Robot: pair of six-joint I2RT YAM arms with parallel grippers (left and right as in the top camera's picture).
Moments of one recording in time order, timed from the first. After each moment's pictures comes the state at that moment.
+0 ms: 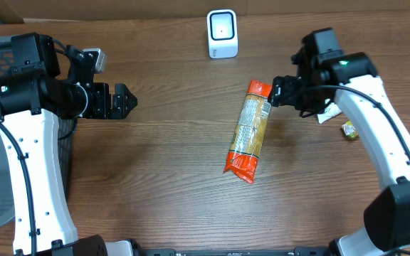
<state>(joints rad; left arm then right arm) 0.22 1.53 1.72 -1.39 0.37 0.22 0.22 1.73 1.55 -1.09 -0.25 0.33</state>
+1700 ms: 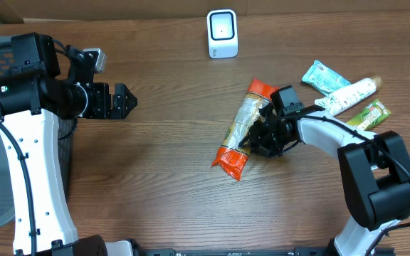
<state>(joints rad) 0.22 1.53 1.72 -1.39 0.37 0.22 0.33 1.89 1.02 -0.48 -0.65 0.63</state>
